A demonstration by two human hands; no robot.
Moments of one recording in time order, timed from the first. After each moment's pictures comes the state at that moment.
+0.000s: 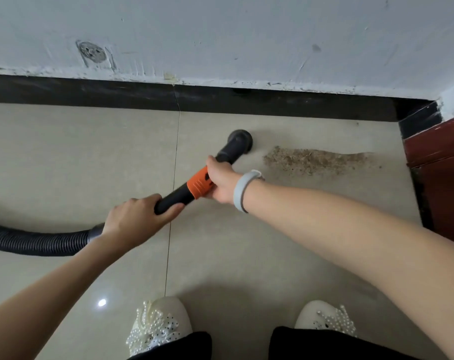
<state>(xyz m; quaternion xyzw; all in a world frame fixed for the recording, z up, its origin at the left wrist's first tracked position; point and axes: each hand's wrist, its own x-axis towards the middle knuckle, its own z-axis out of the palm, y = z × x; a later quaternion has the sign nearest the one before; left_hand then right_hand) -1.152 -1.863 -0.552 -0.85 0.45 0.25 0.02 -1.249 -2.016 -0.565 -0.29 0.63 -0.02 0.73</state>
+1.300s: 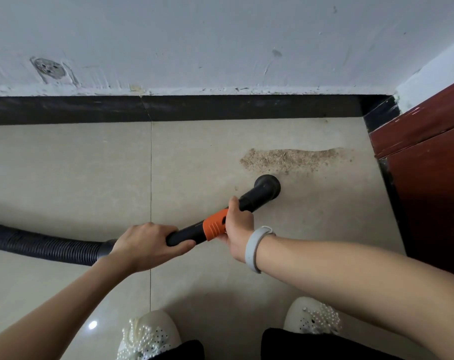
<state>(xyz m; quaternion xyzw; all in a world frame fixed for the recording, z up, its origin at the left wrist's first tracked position) -1.187 -1.878 -0.561 -0.73 0.59 0.34 0.10 -1.335 -1.969 -0.583 -0.20 0.75 -0.13 0.62</state>
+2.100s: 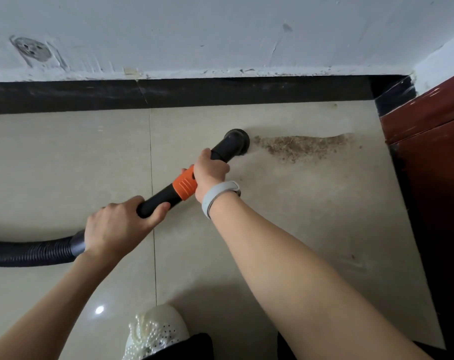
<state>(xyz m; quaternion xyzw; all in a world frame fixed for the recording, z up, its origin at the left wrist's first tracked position) -1.156 -1.874 -0.563 -0.86 0.47 0.19 -0.02 -1.248 -2.016 -0.588 -0.21 0.70 -0.18 0.66</state>
